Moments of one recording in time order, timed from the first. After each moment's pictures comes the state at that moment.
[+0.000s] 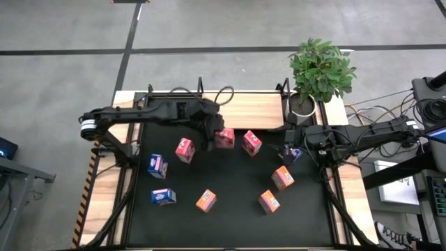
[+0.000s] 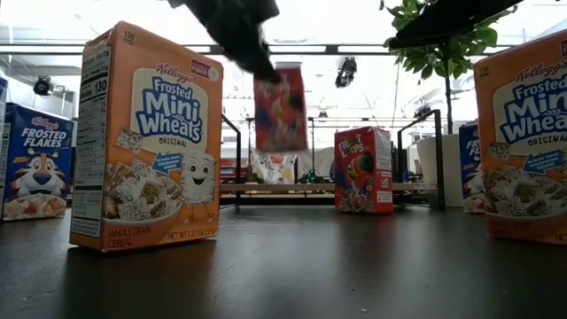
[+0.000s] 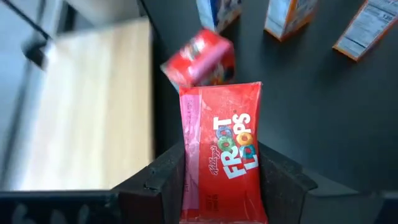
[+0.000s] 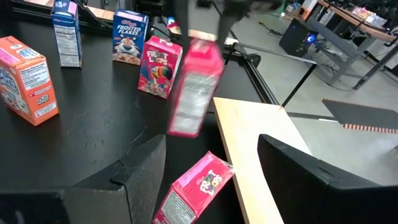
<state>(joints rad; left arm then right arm) 0.19 1.56 1.37 -0.58 0.07 0.36 0.13 0.82 0.68 -0.23 0.34 -0.16</state>
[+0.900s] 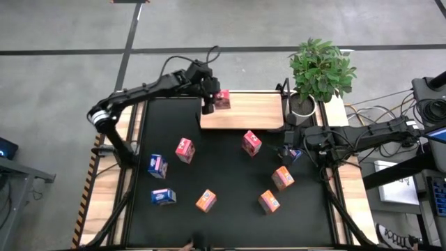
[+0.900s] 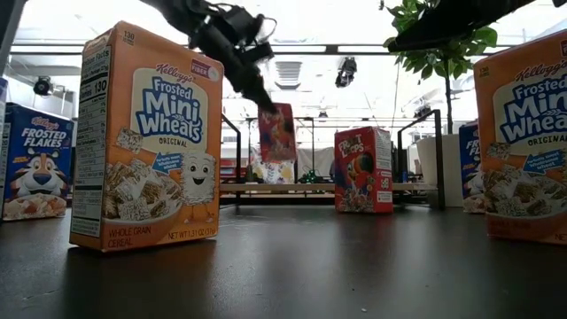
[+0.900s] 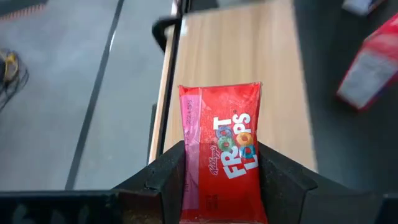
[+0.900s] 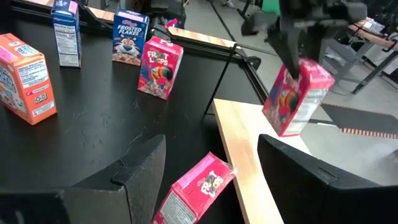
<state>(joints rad) 0.58 1.70 1.46 -0.49 0.14 0.57 0.13 0.82 0.64 -0.17 0.34 -0.18</state>
